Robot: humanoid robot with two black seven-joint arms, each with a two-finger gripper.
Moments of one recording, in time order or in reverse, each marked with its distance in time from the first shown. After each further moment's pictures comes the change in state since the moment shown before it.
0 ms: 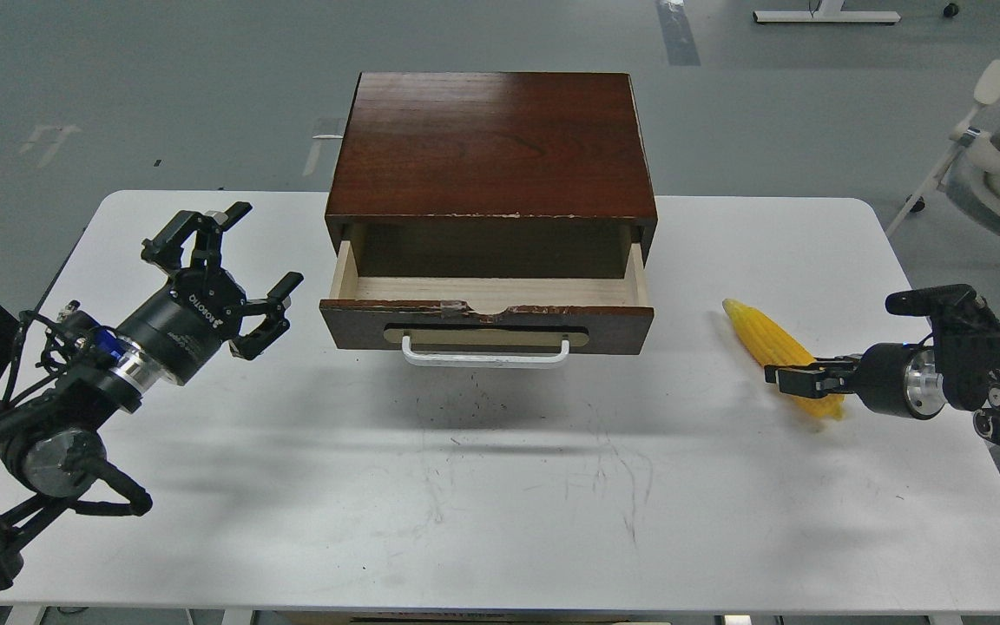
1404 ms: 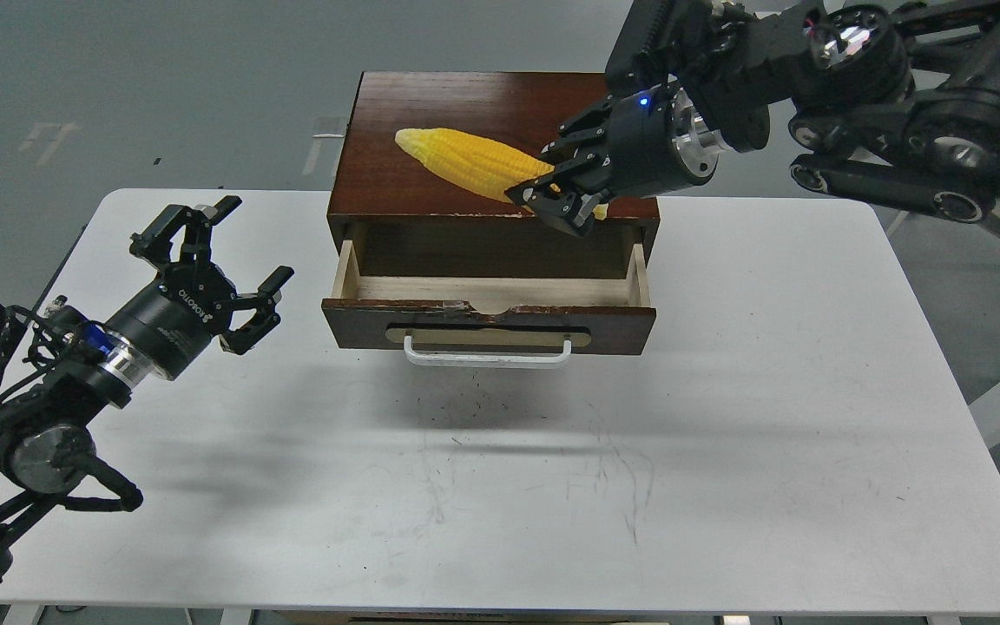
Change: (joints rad) left arm -0.001 0.021 -0.016 -0.003 0.001 0.000 0.000; right arm 0.917 0.357 -0.333 0.378 -0.119 -0.118 0.000
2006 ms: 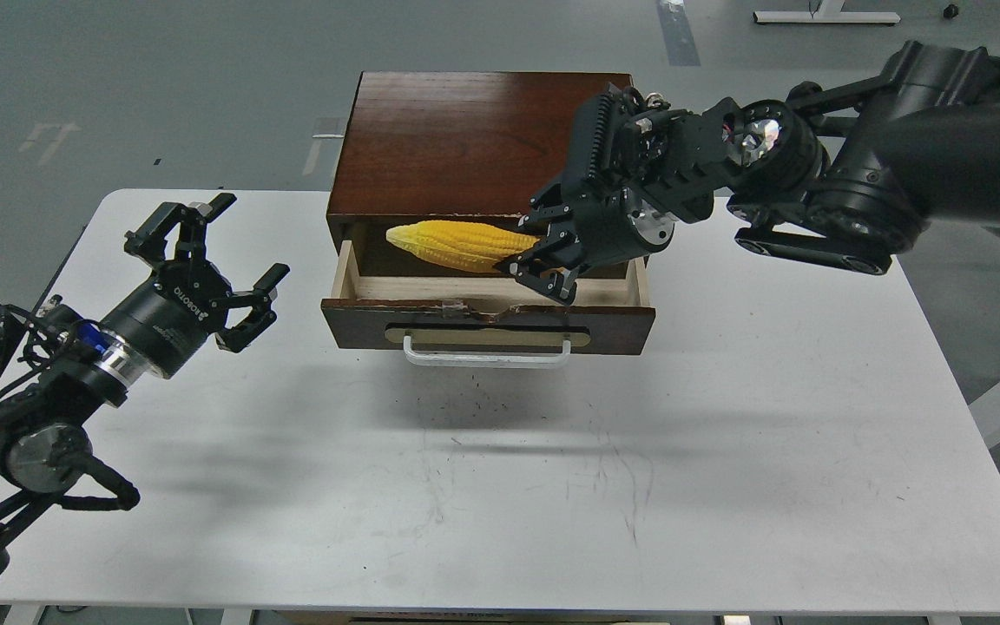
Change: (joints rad) left arm 0.003 0.002 -0.005 0.000 -0.001 -0.001 0.000; right arm -0.113 0.164 -0.123 -0.122 -0.036 -0.131 0.000
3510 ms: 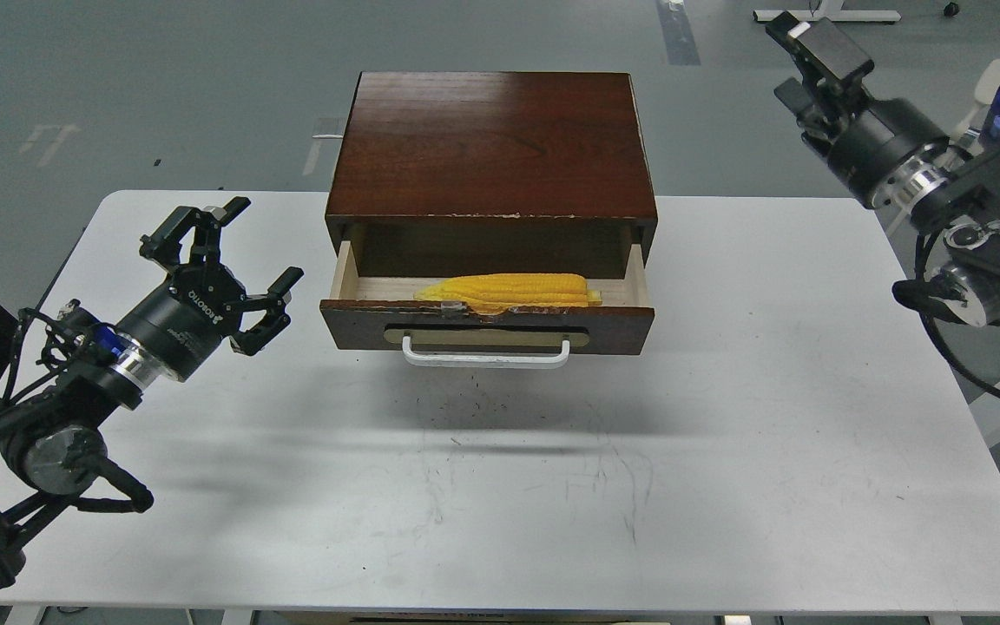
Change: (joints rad) left arm 0.001 -0.029 0.002 0.000 0.006 -0.002 0.000; right arm -0.718 -0.602 0.930 0.110 0.970 -0.007 0.000
